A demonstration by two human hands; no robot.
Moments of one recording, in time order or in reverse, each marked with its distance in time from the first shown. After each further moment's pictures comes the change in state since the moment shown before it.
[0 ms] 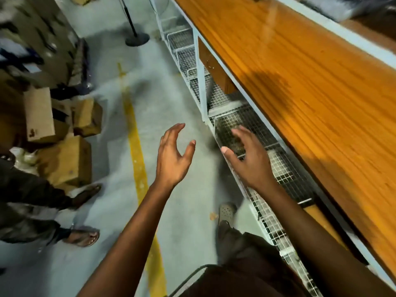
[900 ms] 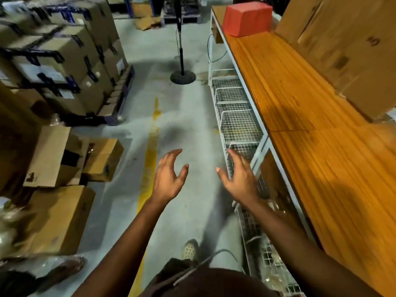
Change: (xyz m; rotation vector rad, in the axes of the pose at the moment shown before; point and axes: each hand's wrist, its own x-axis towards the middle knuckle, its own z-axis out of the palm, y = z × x) left_hand 0.581 -0.308 -0.013 0.166 0.138 -0.164; right_hand 0.665 -0.008 0.268 -0.043 -0.161 -0.145
